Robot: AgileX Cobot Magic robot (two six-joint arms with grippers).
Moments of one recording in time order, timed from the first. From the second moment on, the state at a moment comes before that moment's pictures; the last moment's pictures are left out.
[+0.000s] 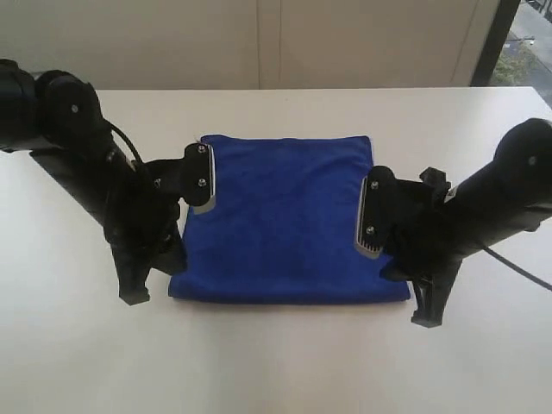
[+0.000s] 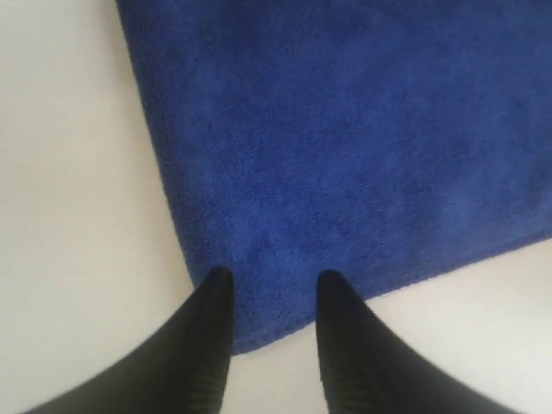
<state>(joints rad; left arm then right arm) -0.52 1.68 -1.04 -0.33 0.75 1.20 0.21 1.57 -0.77 0.36 0.45 -1.35</state>
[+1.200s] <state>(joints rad) -0.52 1.84 -1.04 -0.38 0.74 1.33 0.21 1.73 -0.77 0.36 0.43 -1.47</state>
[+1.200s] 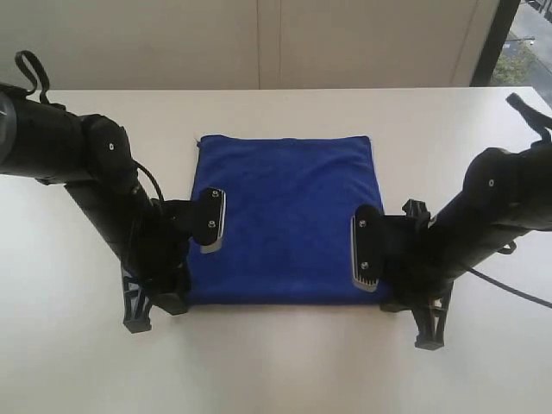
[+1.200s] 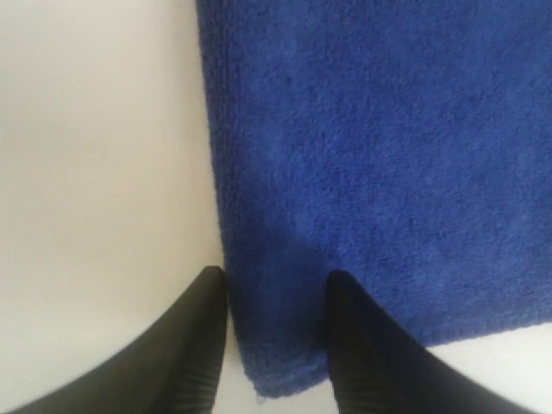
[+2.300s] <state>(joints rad) -0.52 1.75 -1.04 -0.38 0.93 1.23 0.21 1.63 -0.74 0.36 0.53 -1.47</state>
